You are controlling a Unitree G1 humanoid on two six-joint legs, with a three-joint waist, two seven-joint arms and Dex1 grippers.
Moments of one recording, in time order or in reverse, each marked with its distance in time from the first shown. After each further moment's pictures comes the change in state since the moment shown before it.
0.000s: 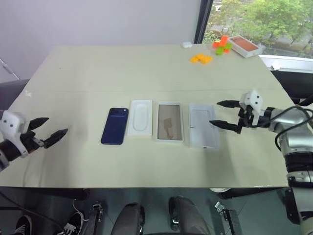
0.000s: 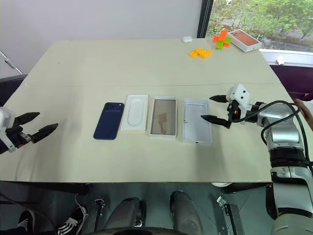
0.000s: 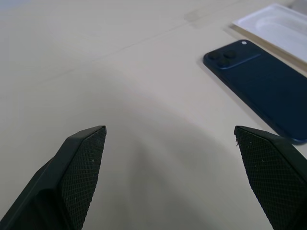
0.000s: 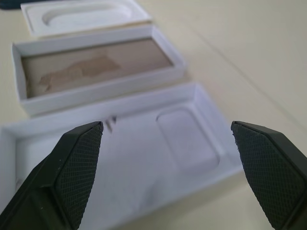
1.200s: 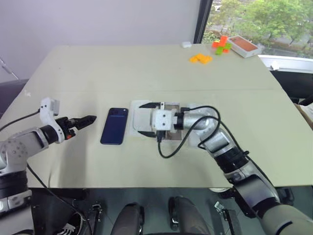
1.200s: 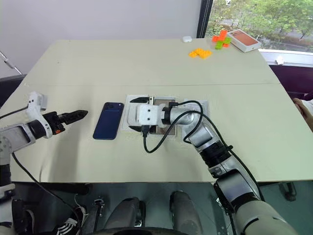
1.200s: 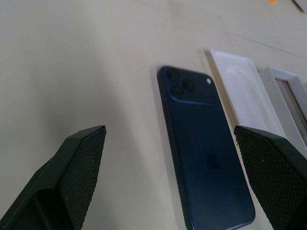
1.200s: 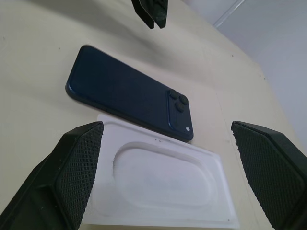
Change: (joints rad) left arm -0.331 -0.163 -0.069 -0.053 -0.272 0.797 0.371; right arm -0.117 0.436 0.480 -0.209 -0.419 -0.218 -0.379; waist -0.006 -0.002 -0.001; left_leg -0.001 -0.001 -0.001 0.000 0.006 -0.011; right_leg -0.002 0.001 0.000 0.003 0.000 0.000
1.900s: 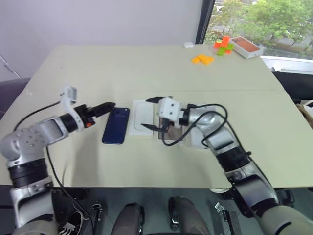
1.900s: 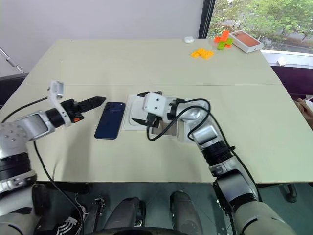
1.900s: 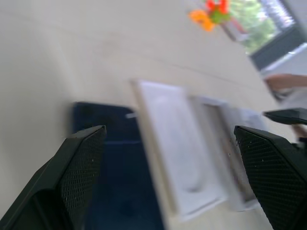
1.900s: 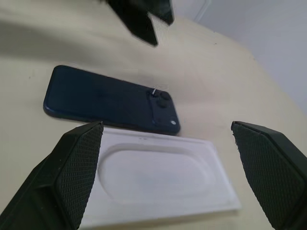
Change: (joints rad) left arm -0.152 -0.193 0.001 -0.106 -0.139 0.107 0.130; right arm 0.009 -0.026 -0.148 -0.016 0.193 0.156 0.084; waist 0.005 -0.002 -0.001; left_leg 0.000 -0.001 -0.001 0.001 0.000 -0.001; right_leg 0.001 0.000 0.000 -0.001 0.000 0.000
